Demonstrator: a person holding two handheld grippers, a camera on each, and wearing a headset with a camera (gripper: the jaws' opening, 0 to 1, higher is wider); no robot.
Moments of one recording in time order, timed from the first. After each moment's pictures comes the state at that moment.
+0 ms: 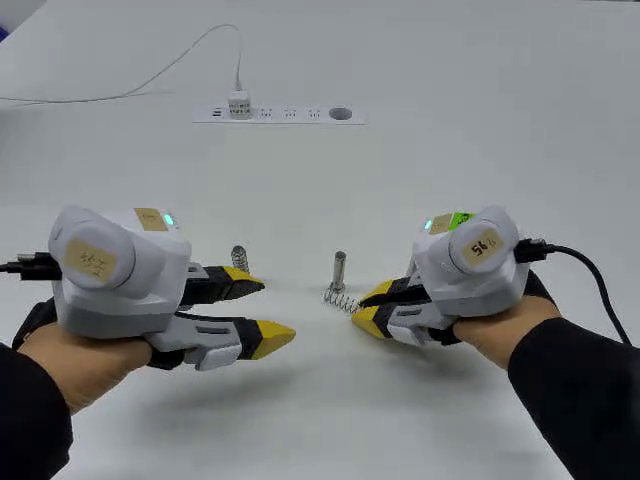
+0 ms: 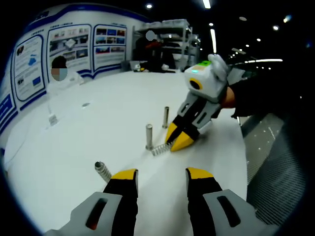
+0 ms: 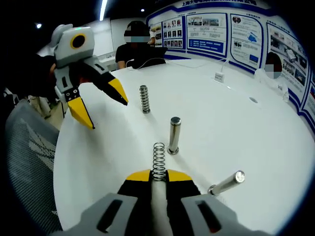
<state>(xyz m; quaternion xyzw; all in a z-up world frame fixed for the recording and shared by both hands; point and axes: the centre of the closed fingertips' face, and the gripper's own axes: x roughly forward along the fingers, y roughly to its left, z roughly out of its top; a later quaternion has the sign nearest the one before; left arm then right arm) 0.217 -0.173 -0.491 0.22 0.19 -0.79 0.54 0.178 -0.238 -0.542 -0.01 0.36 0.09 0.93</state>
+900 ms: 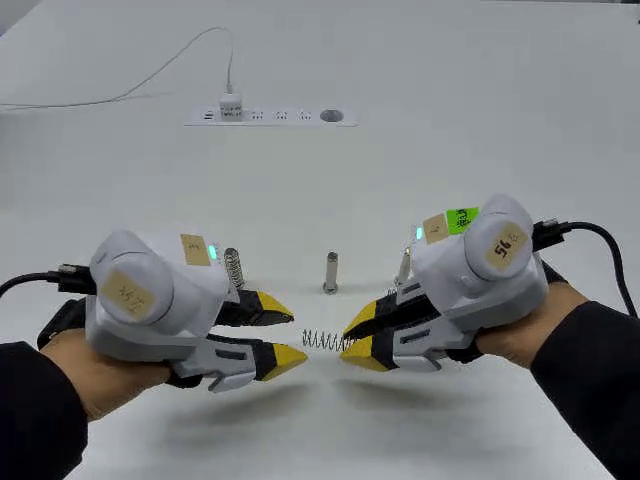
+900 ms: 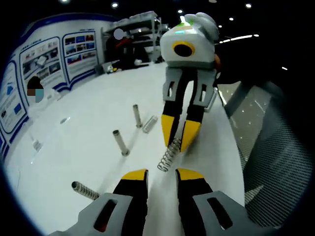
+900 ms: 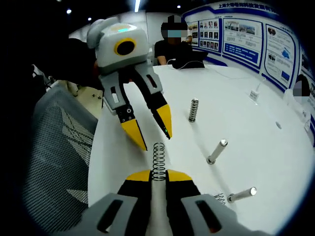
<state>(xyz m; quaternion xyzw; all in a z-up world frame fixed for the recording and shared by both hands) 0.176 -0.171 -0.502 0.29 0.13 -0.83 0.45 0.153 -0.177 -0.507 -0.07 0.37 0.23 0.90</state>
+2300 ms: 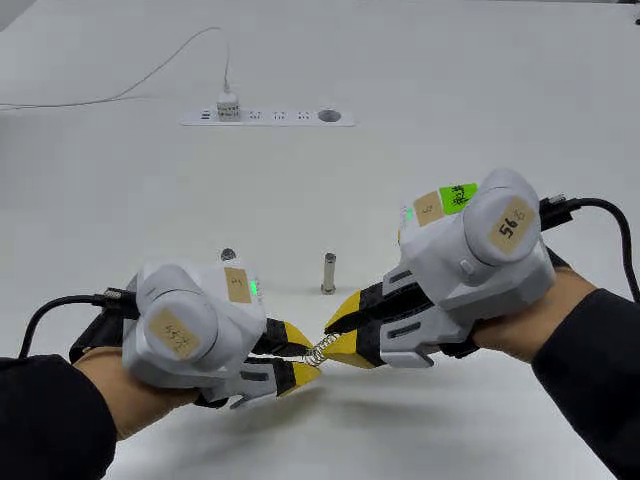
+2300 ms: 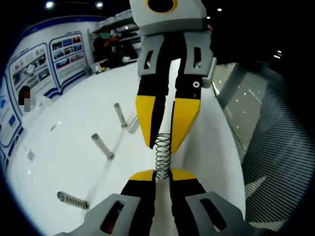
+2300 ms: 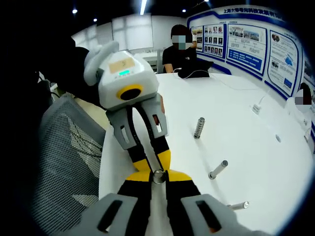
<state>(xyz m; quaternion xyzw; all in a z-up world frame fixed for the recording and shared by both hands) 0.153 -0.173 -0.517 0.32 0.12 -0.84 0.42 0.163 -0.160 -0.472 -0.07 0.34 0.24 0.90</state>
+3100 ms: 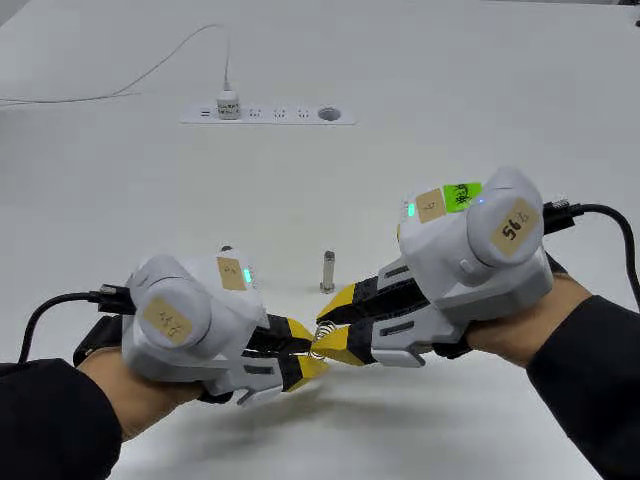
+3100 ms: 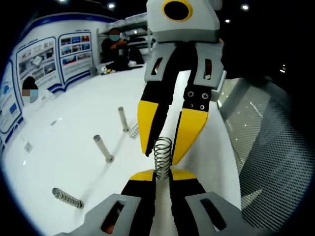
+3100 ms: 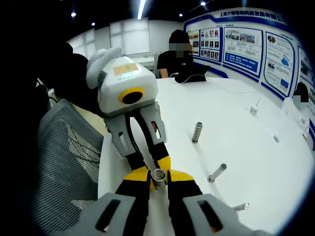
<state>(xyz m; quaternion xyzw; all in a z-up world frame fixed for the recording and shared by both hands) 0.149 -0.177 -0.510 0.27 0.14 -0.85 0.44 0.167 -0.160 -0.470 -0.06 0.33 0.23 0.92</state>
